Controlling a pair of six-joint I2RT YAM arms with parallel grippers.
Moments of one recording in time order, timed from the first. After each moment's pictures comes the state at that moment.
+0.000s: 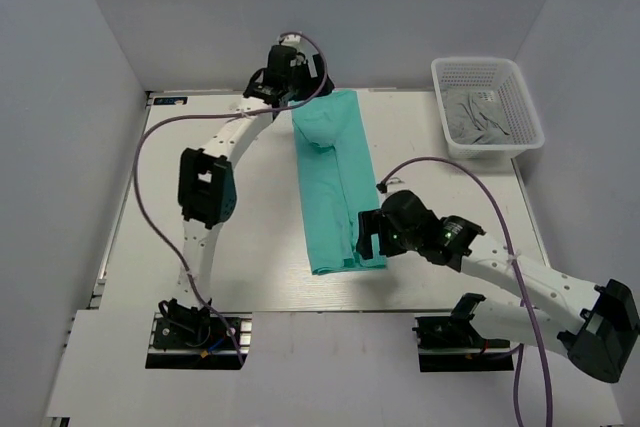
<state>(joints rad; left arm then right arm) -0.40 2.37 2.20 -0.28 0.10 -0.45 0.90 0.99 0.73 -0.59 0.07 0.55</state>
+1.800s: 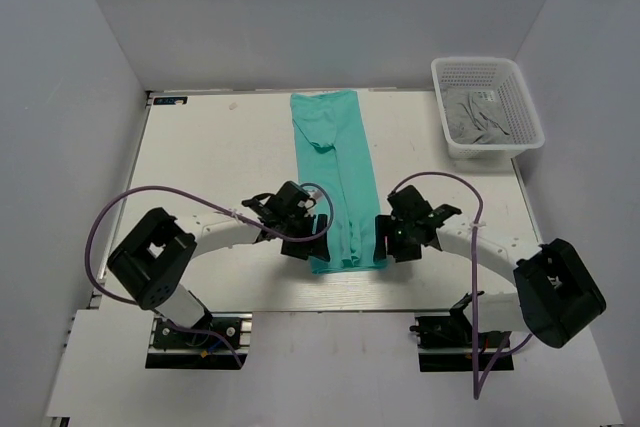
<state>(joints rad) -0.76 1.55 0.78 -0.27 0.32 -0.59 0.63 1.29 0.62 -0.53 -0.09 0.55</state>
